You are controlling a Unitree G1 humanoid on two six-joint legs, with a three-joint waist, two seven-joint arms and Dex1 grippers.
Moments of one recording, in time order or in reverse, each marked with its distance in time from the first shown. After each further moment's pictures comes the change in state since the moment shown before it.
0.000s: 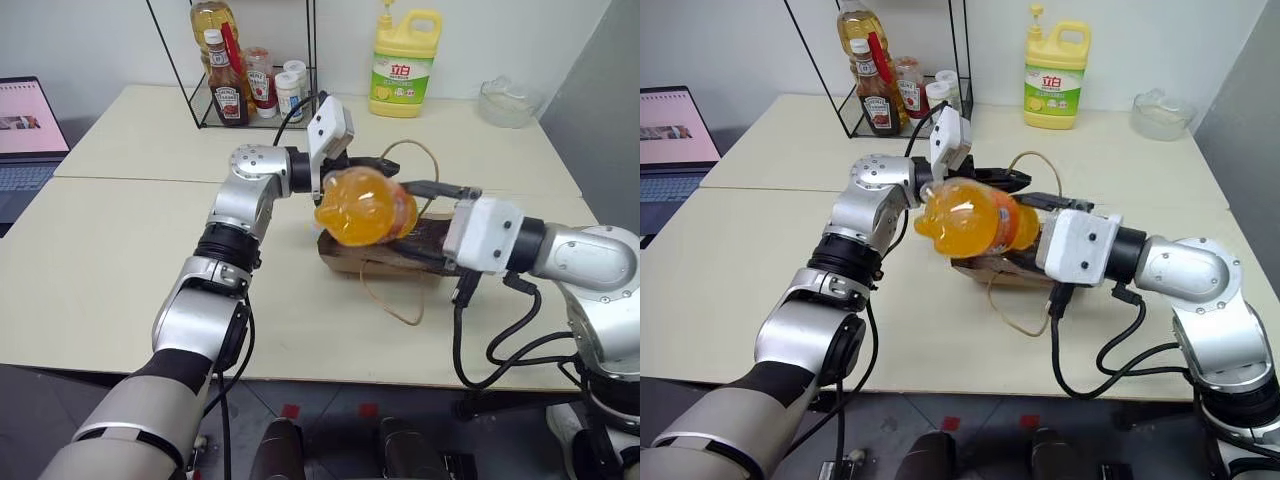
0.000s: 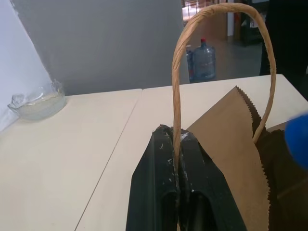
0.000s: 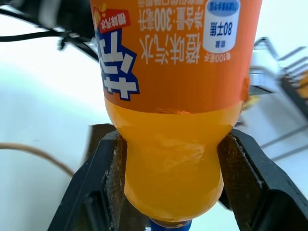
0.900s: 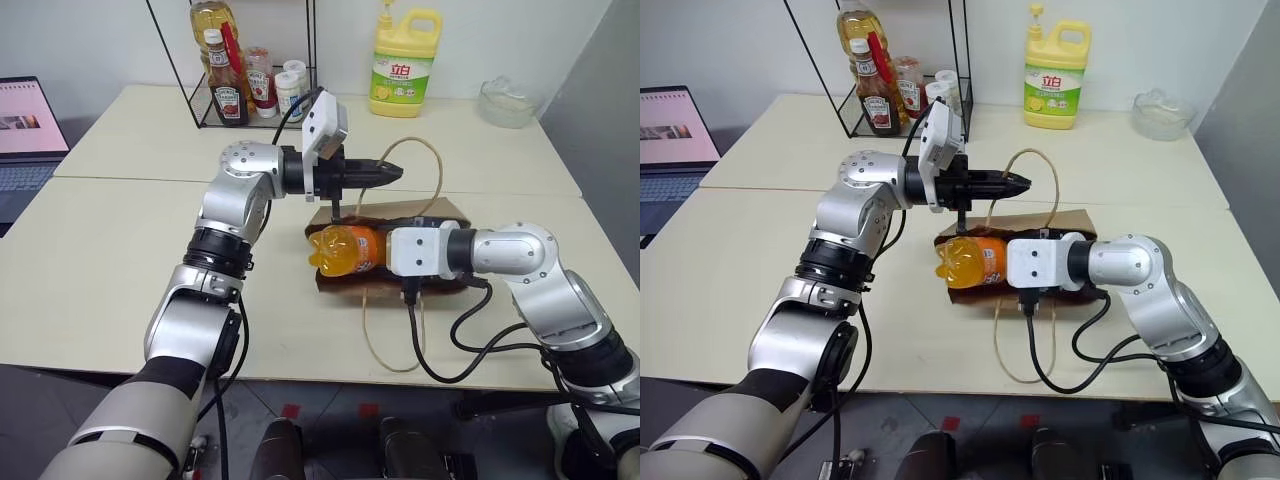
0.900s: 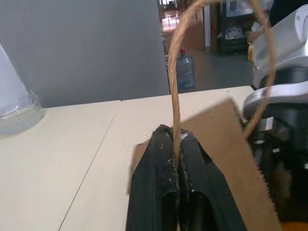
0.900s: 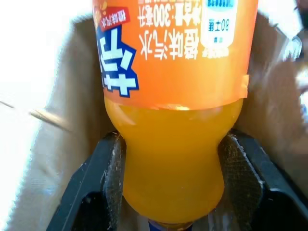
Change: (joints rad) left arm 0.061 0.032 -0.001 -0.194 -0.077 0.147 -0.073; right arm -0.074 0.031 0.290 0.225 -0.251 -0.039 0.160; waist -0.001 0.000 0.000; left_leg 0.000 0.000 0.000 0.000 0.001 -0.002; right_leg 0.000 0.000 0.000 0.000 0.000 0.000
